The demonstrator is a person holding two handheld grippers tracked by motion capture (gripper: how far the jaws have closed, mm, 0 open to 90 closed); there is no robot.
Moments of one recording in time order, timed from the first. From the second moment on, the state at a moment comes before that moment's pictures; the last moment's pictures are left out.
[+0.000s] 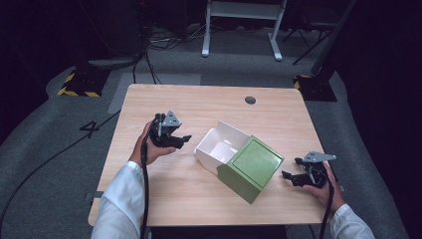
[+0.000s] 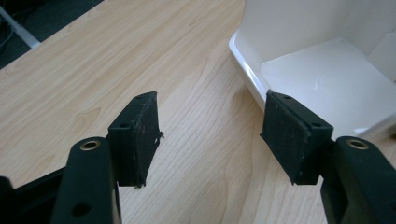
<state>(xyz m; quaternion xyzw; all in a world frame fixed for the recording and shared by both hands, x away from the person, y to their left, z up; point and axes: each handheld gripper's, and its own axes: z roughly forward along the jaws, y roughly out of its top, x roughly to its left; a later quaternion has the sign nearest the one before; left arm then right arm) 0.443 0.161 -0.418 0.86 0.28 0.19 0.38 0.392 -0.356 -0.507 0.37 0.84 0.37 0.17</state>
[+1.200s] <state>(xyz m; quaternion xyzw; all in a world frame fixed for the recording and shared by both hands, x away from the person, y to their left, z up) 0.382 0.181 -0.440 0.88 0.27 0.21 0.32 0.392 -0.356 -0.507 0.37 0.84 0.37 0.17</state>
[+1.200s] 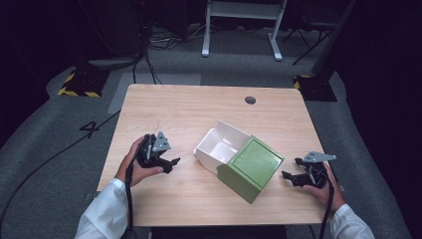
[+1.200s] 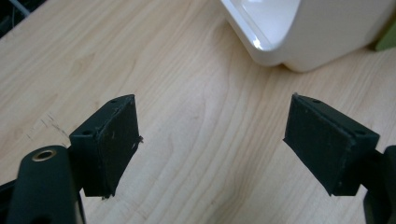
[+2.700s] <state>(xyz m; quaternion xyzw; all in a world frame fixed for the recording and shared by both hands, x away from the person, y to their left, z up) 0.329 0.263 -0.507 0.83 0.41 0.17 0.34 0.391 -0.356 -0.507 0.37 0.83 0.37 0.17</state>
